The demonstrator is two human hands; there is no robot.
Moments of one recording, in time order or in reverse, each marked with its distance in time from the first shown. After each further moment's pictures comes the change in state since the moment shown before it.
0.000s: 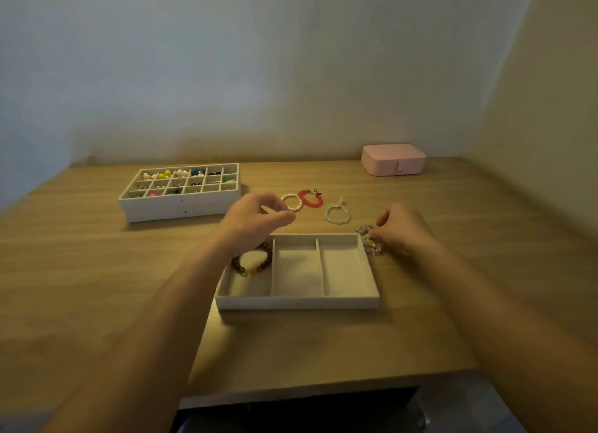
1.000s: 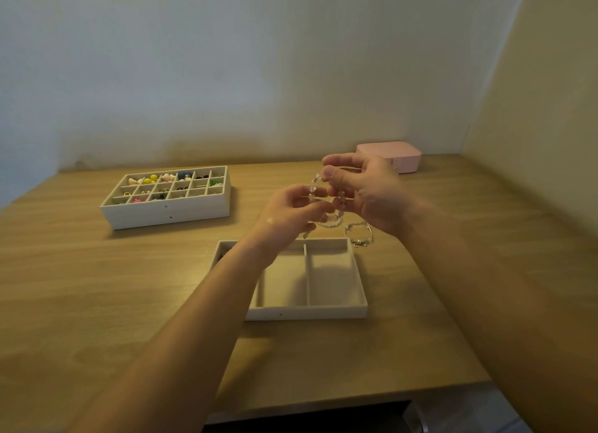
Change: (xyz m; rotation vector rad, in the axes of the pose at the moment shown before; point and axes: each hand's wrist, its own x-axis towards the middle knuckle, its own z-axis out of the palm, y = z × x) left_hand 0.019 0.047 0.059 -0.525 -0.062 -0.023; right_hand -0.024 -0.068 -0.043 1.099 -0.336 -0.286
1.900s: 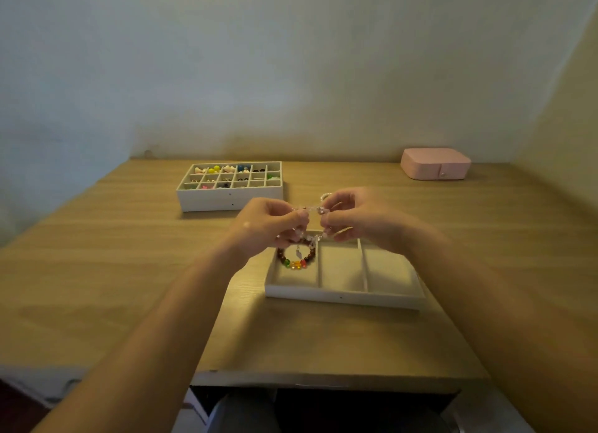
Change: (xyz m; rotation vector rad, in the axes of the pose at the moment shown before) left_hand -0.071 -0.003 -0.110 0.168 0.063 -0.091; right_hand -0.009 0.027 0.081 -0.416 -0.284 0.133
